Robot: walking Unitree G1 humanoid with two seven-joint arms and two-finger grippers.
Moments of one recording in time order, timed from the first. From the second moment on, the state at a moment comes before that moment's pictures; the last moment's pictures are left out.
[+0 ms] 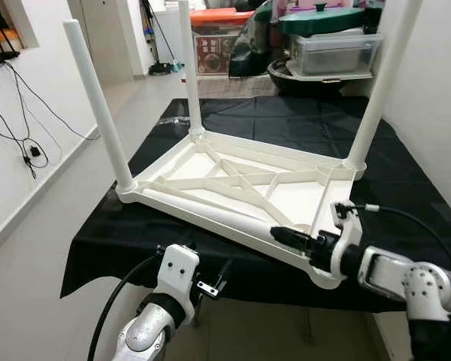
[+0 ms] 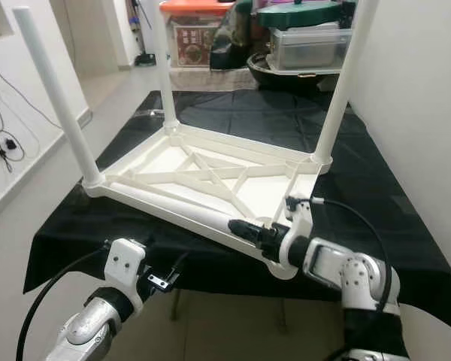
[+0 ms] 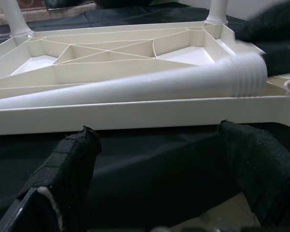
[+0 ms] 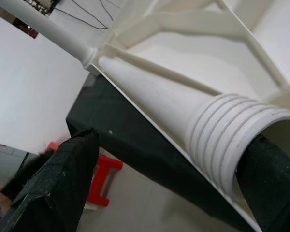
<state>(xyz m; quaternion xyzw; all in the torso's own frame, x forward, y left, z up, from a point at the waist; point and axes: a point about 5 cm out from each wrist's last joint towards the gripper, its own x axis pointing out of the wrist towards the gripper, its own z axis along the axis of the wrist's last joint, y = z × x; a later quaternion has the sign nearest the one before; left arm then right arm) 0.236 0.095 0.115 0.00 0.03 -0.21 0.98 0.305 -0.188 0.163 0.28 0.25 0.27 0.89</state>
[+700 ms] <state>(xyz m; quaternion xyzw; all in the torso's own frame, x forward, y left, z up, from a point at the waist) 0.237 0.095 0.115 0.00 0.03 -0.21 0.98 0.311 -0.169 0.165 0.27 0.25 0.34 0.87</state>
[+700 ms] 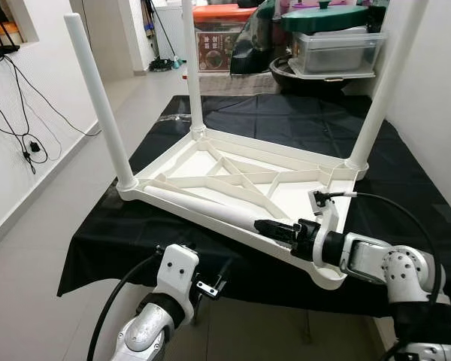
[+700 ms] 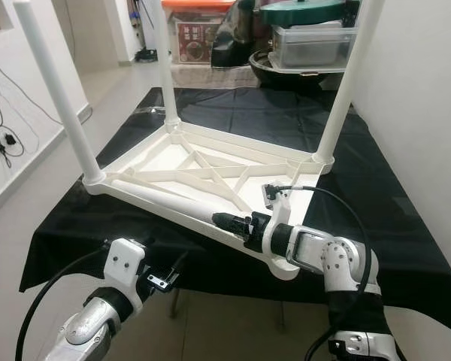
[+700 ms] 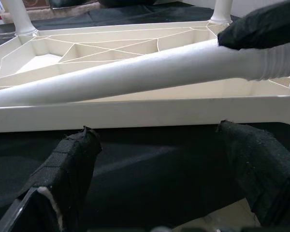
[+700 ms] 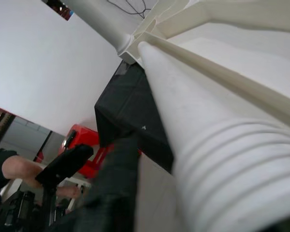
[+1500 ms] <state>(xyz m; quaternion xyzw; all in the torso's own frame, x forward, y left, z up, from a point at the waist) 0.239 0.095 0.111 0.00 0.04 -0.21 0.98 0.312 -0.193 0.175 0.27 0.21 0.32 0.88</state>
